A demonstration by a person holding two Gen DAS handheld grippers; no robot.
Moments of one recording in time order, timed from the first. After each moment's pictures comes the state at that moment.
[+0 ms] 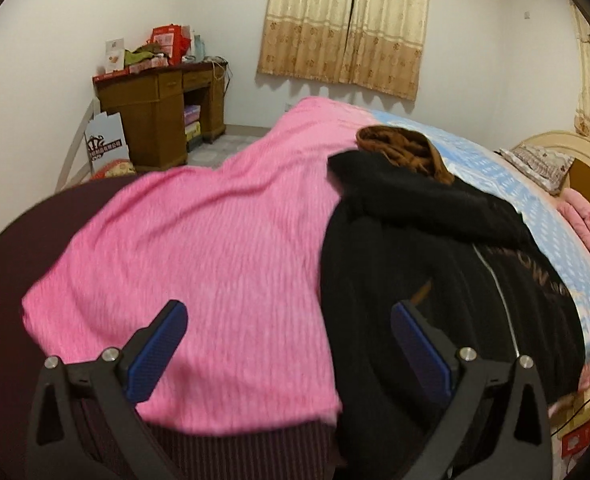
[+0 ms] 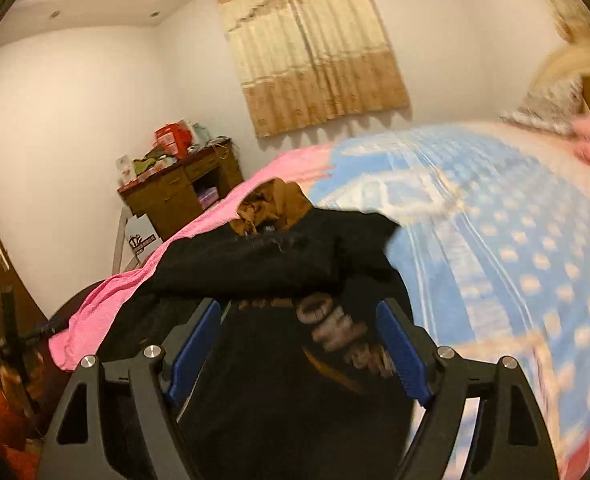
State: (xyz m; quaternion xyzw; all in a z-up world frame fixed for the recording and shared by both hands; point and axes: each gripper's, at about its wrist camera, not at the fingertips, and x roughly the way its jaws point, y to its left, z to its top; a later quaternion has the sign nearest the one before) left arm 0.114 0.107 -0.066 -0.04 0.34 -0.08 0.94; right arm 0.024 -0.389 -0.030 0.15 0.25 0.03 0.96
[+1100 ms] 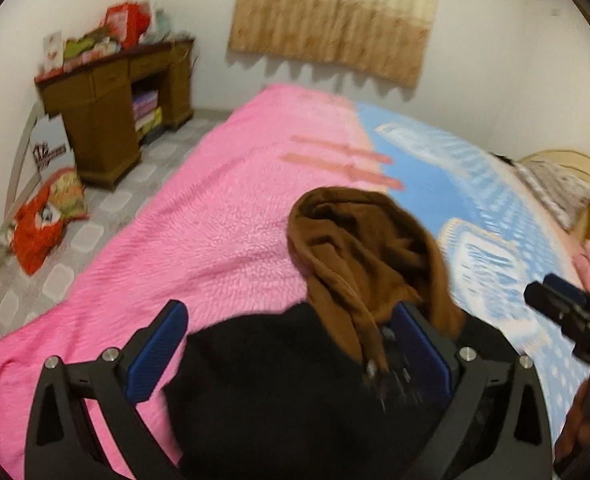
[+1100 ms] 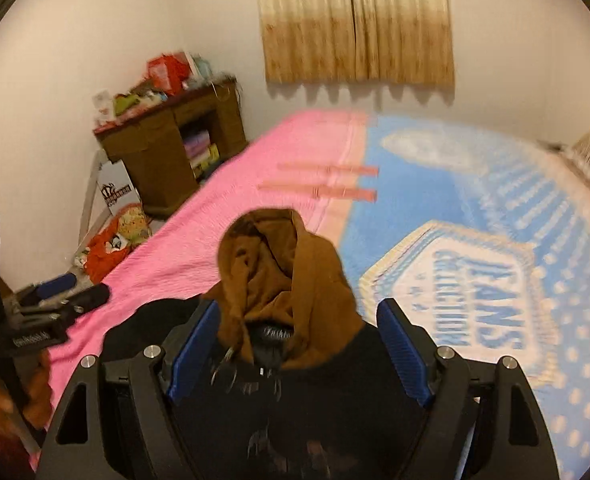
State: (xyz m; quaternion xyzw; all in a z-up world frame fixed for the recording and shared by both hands) left arm 0.471 -0.124 -0.016 -0.06 0.41 -0.08 0.91; right arm 0.460 -0.313 0.018 0.04 0.38 0.04 0.92
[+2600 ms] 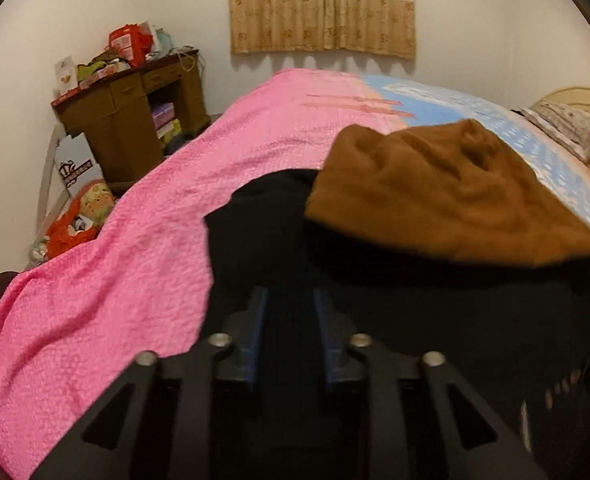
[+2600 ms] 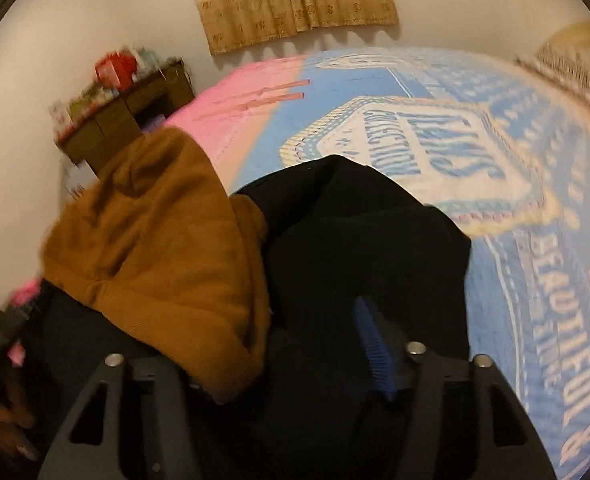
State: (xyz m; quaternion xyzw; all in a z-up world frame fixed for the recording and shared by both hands) left arm 0.341 -0.060 -0.073 0.03 0.37 -0.06 0.93; right arm 0.324 -0.390 -0.072 0.13 0.40 0.00 0.91
